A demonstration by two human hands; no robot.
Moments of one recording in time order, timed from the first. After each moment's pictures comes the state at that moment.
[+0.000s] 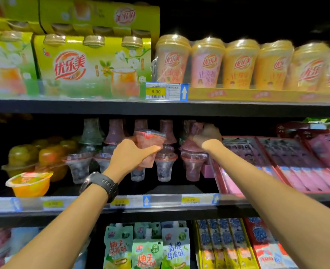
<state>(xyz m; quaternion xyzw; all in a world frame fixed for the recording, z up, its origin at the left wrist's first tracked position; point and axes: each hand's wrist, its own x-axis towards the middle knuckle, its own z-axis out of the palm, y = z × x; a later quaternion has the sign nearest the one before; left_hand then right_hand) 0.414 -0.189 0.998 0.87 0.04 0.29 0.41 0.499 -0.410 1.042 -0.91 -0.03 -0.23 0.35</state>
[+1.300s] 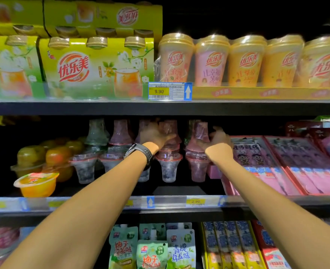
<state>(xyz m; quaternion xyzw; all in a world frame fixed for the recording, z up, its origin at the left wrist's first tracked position) 0.471 -0.235 1.041 0.92 0.09 0.29 0.27 0.508 -0.418 1.015 -0.88 -0.01 -0.28 0.39</state>
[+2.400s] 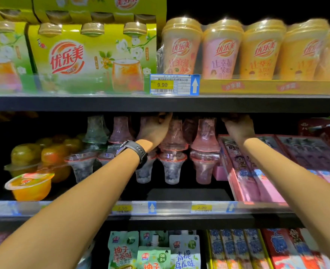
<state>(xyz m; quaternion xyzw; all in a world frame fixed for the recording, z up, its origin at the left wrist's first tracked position) 0.496 -0.219 1.044 0.85 0.01 0.31 0.42 0.533 -0.450 1.049 -0.79 -0.07 -0.32 0.51</state>
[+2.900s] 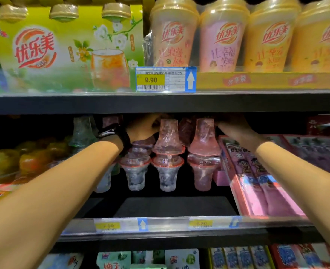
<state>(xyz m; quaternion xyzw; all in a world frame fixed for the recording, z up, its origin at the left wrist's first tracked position) 0.535 -0.185 1.063 0.94 -0.15 0.27 0.14 0.578 -0.446 1.056 -0.86 -0.14 -0.24 0.42</state>
